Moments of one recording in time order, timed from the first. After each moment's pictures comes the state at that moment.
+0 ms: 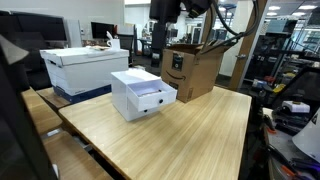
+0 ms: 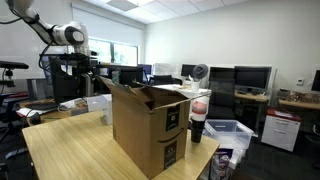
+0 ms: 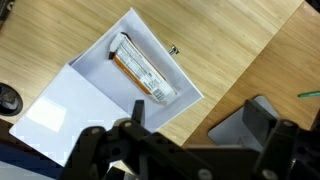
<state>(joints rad) 0.23 0.10 0.24 -2.02 -0.04 2.21 0.02</state>
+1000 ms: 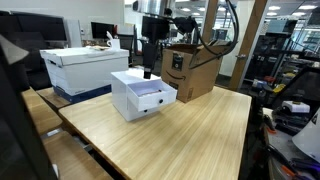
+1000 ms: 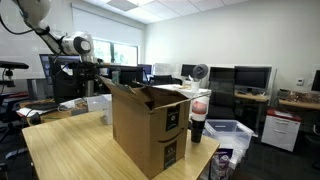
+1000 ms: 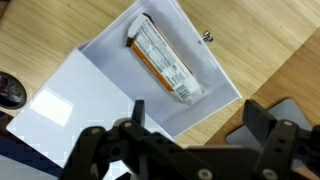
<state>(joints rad) 0.23 0.22 0.21 -1.98 -0.13 2.29 0.02</state>
